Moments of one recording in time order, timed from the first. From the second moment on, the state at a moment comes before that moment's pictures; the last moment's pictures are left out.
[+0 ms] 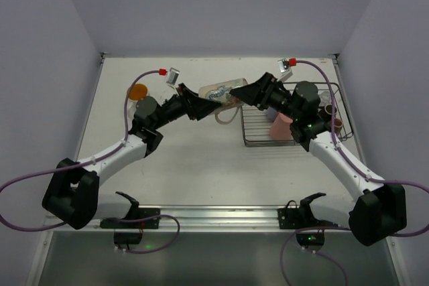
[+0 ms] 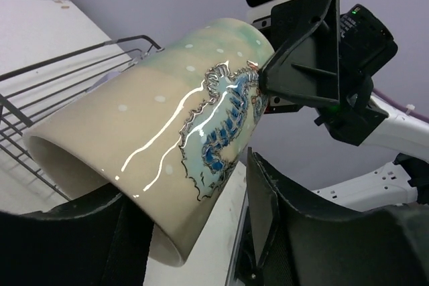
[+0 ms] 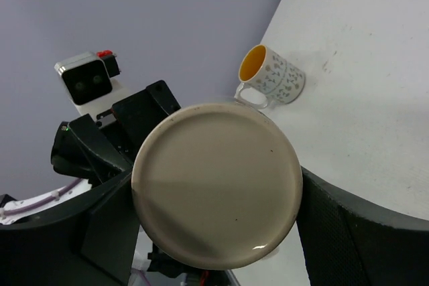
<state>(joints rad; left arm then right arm) -0.49 1.31 0.72 0.82 0.62 -0.86 0.37 1.16 0.89 0.26 -0.53 0.92</state>
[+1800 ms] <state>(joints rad) -0.33 1.86 1.49 -0.51 -0.16 -0.30 0.45 0.99 0.83 -0.11 -0.19 0.52</state>
